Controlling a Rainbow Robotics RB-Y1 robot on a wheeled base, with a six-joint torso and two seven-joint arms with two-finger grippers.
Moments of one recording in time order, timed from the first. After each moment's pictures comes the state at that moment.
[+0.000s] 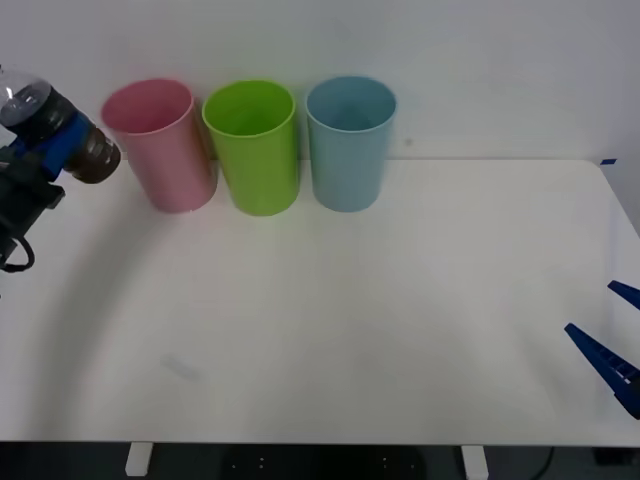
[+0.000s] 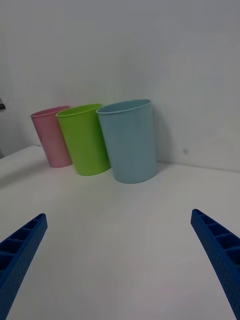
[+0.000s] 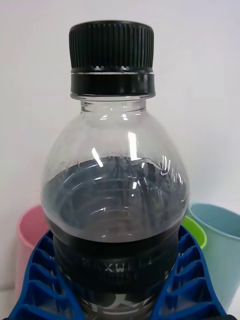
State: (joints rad) right arm 0.35 -0.40 -0.52 -1.66 0.96 -1.22 0.00; left arm -0.12 0.45 0.35 -1.65 -1.09 -0.58 0.29
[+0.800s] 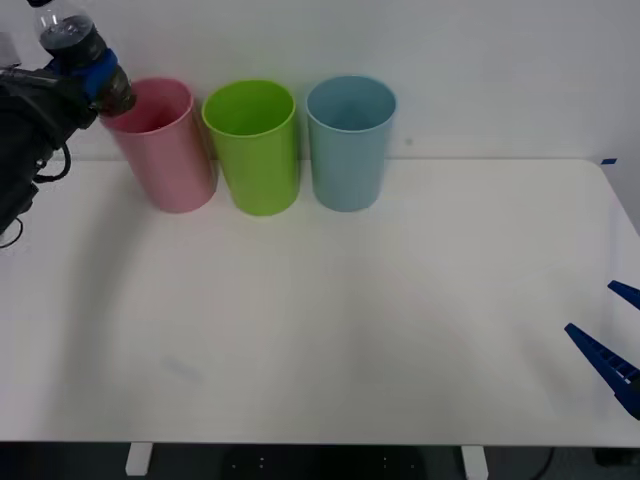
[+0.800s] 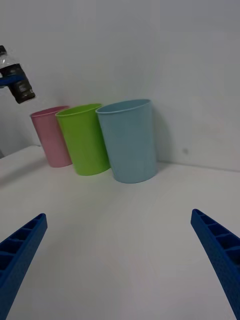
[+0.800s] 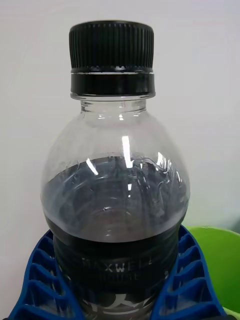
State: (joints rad) right arm 0.35 -0.40 -0.52 -1.66 0.96 -1.22 0.00; left arm -0.57 0.48 0.33 -1.22 -1.37 -0.57 0.24
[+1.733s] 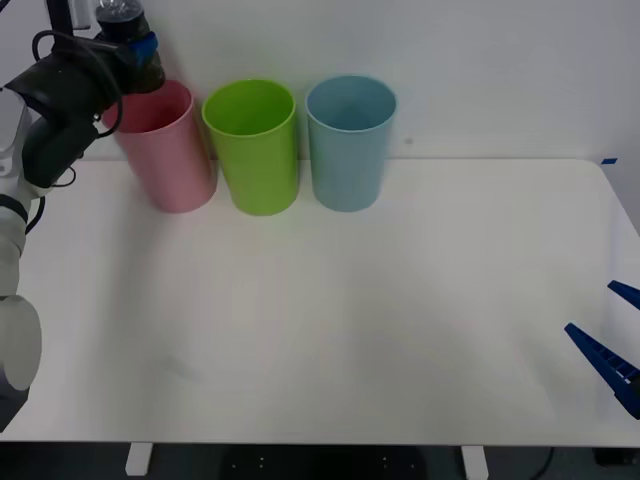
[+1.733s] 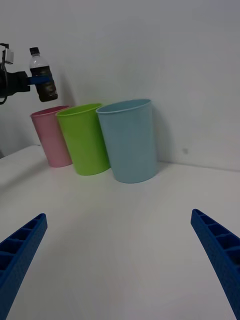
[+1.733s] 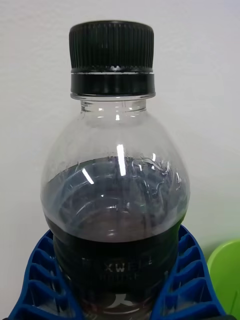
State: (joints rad) right arm 0.35 -0.40 -0.52 -1.66 0.96 -1.22 0.00; left arm -0.90 0.44 0.30 -0.83 -1.58 -0.46 0.18
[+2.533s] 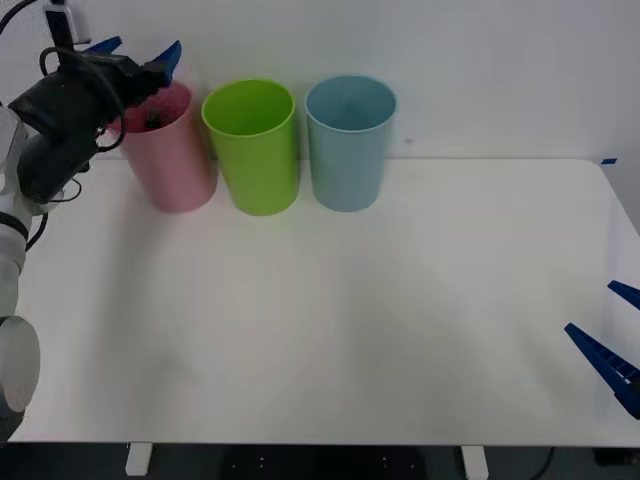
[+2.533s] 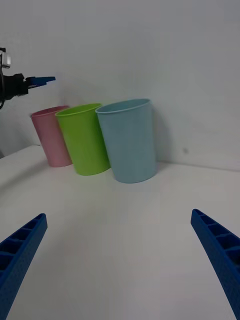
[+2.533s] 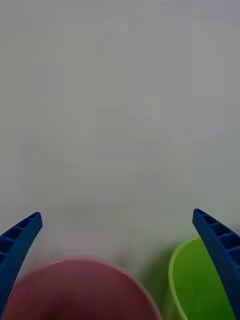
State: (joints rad) right arm 0.35 -0.40 -0.52 -1.66 0.96 -1.22 0.00; left arm -0.81 0.44 0.27 -0.90 -1.39 -0.53 0.16
